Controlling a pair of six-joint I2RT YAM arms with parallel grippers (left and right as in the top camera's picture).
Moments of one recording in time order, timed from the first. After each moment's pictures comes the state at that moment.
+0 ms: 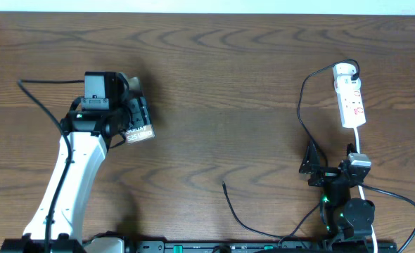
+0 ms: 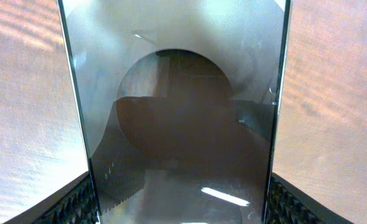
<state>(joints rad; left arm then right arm) -0.03 1.38 1.02 -0.68 0.13 -0.30 0.08 0.02 0.01 -0.06 0.11 0.19</state>
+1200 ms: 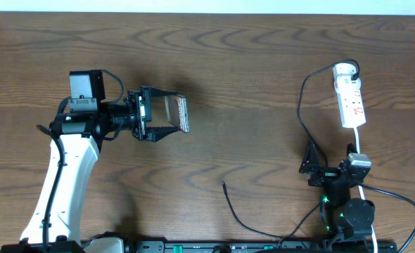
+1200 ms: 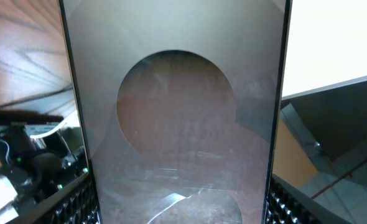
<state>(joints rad) 0.04 1.37 1.02 -0.62 1.13 -1.59 0.08 0.02 0.01 -0.06 0.11 0.19</state>
